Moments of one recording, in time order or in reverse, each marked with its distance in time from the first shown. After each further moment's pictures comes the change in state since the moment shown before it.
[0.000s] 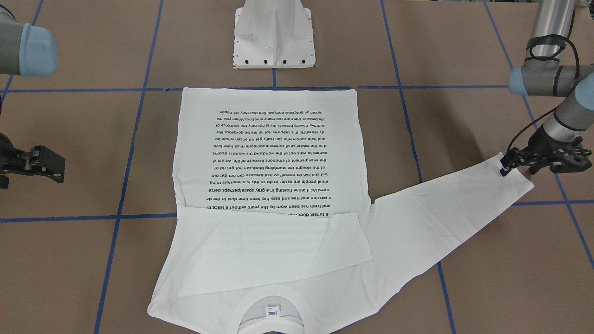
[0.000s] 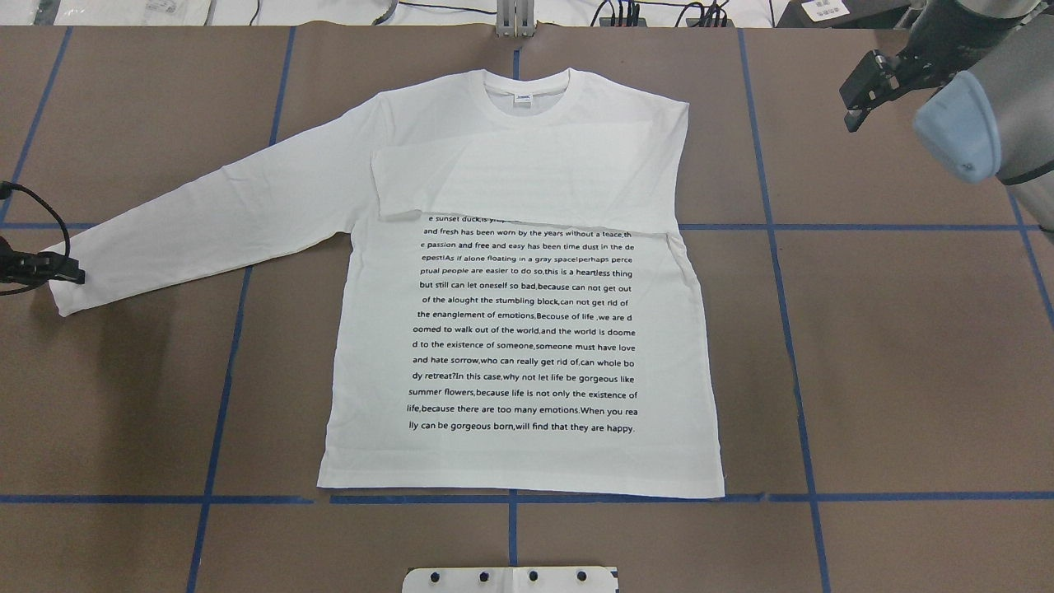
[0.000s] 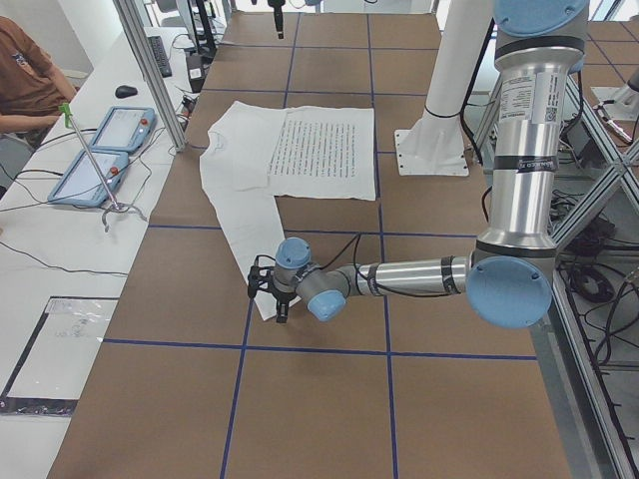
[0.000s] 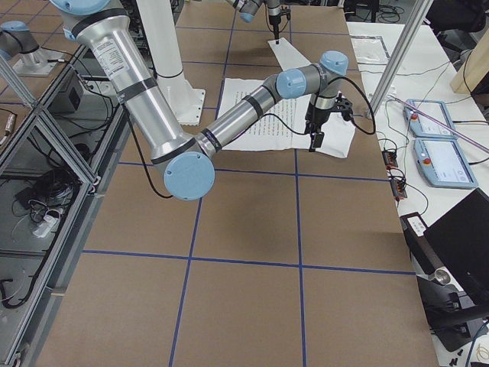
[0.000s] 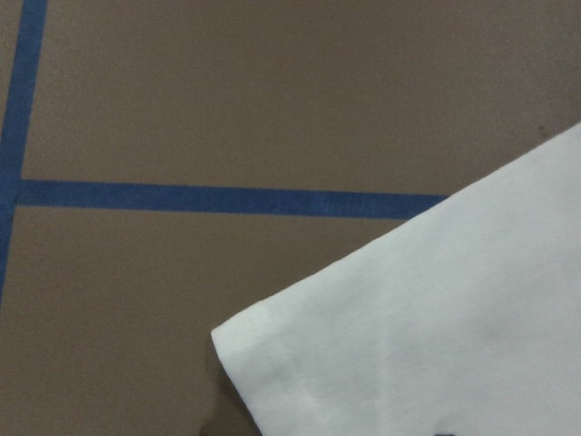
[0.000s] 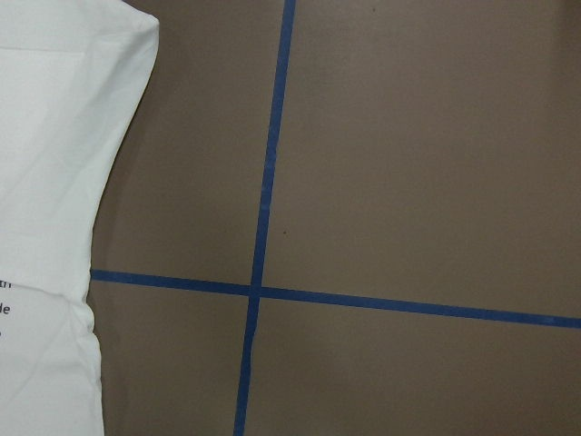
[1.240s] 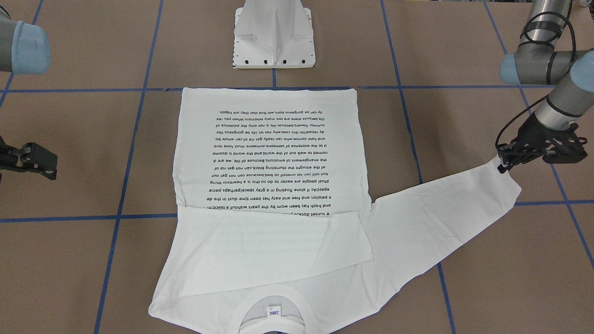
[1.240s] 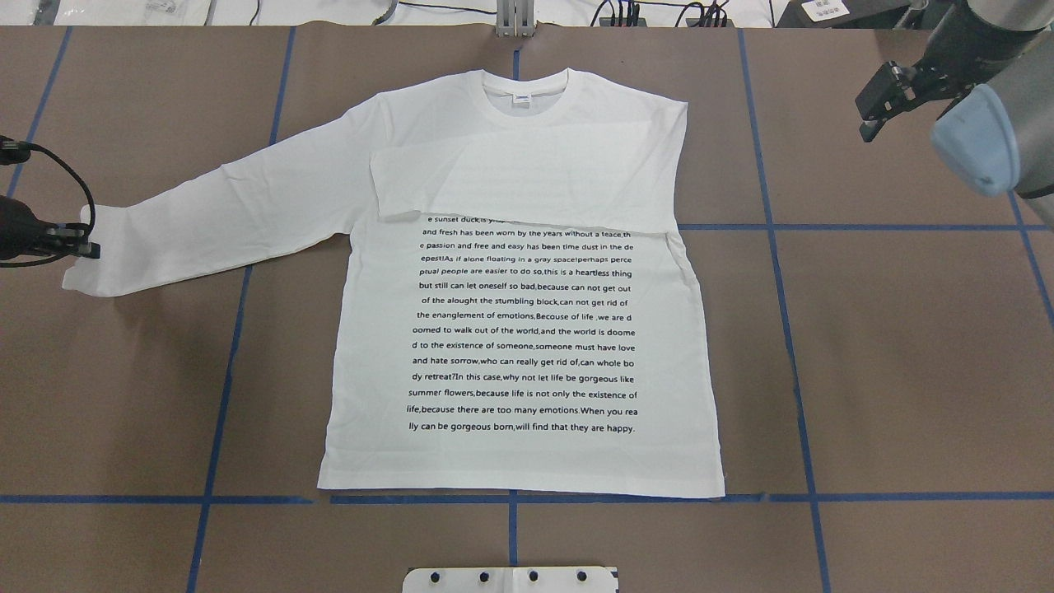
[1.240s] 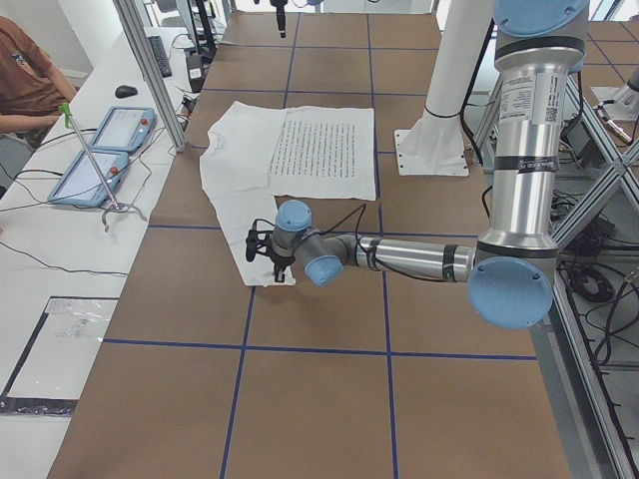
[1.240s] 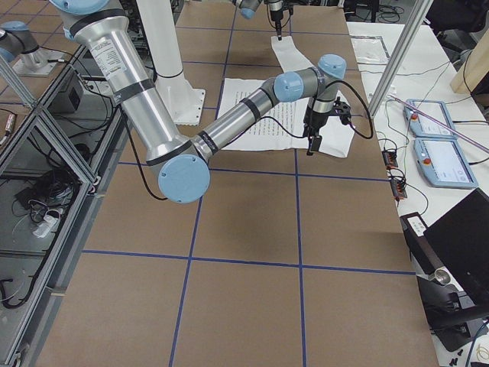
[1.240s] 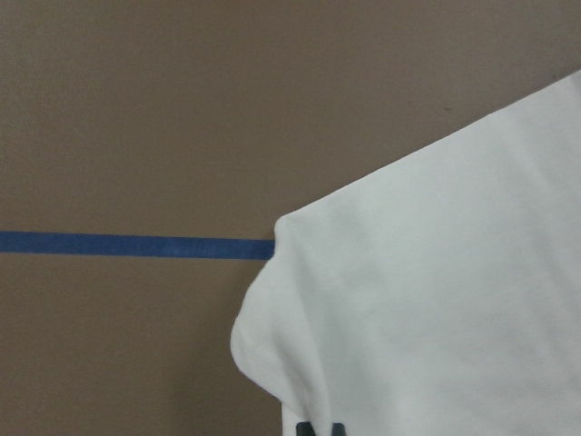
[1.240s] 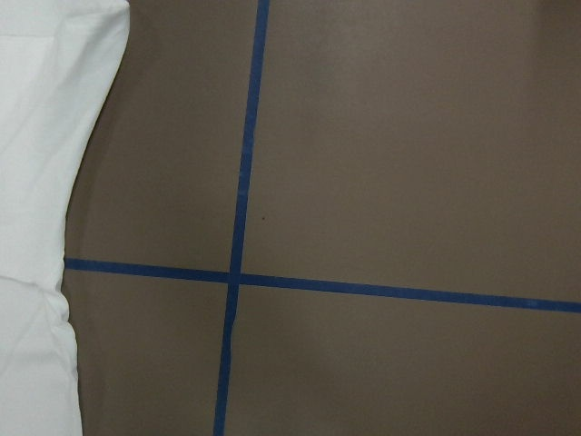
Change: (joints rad) left arm 0.003 -0.008 -0.269 0.182 -0.021 -0.069; right arm 0.006 -0.059 0.041 0.001 -0.003 0.001
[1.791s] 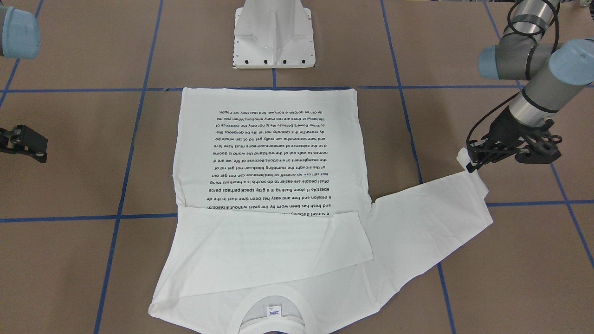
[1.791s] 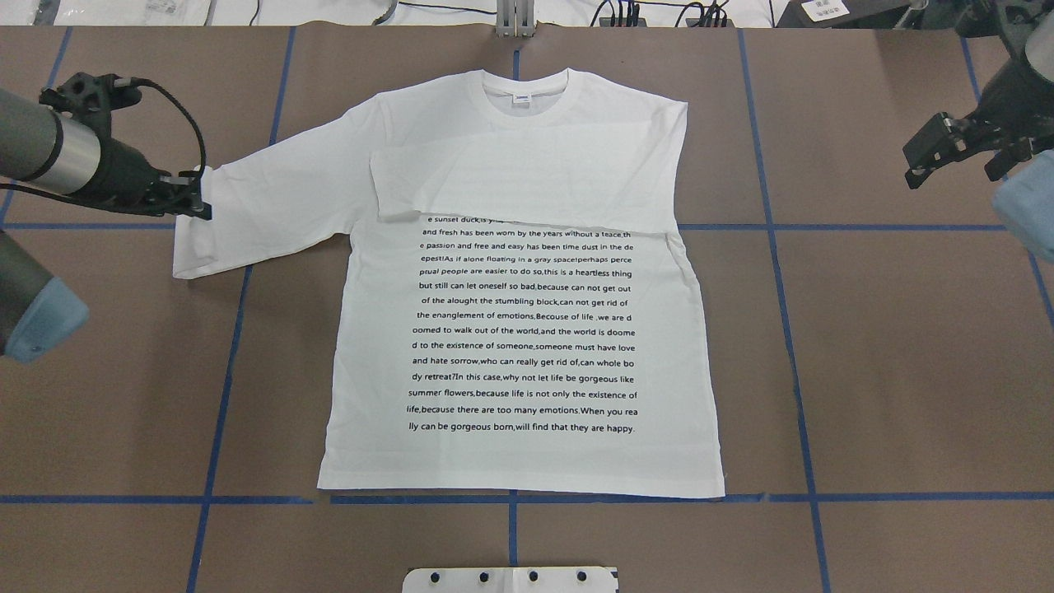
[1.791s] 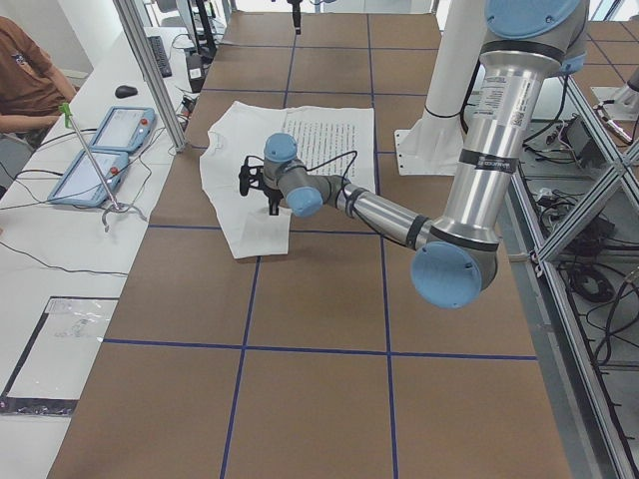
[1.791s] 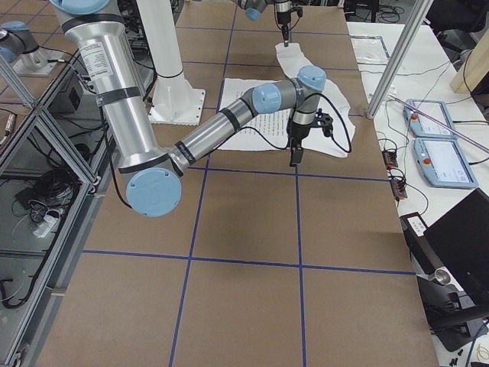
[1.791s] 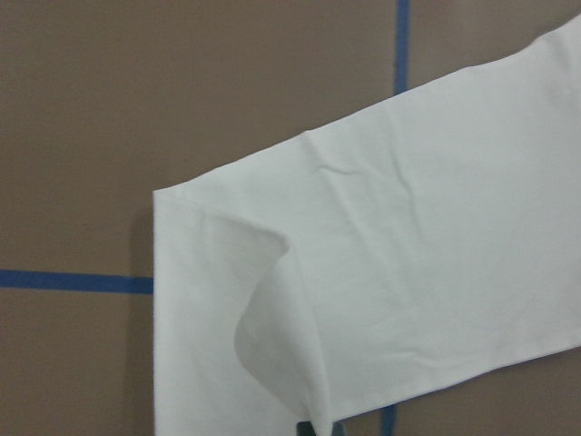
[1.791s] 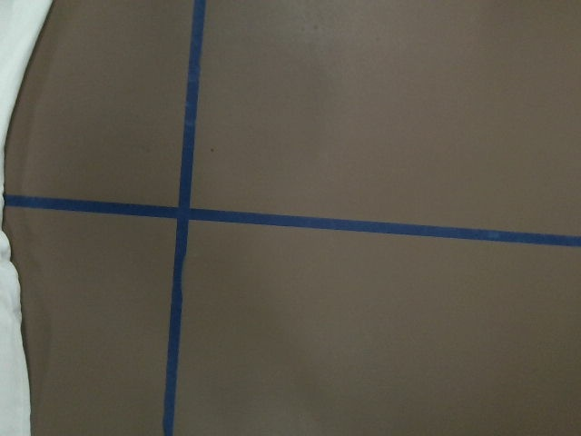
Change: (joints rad) left arm 0.072 -0.256 -0.088 0.205 -0.057 -0.182; right arm 0.002 -0.179 0.148 0.013 -0.005 0.012
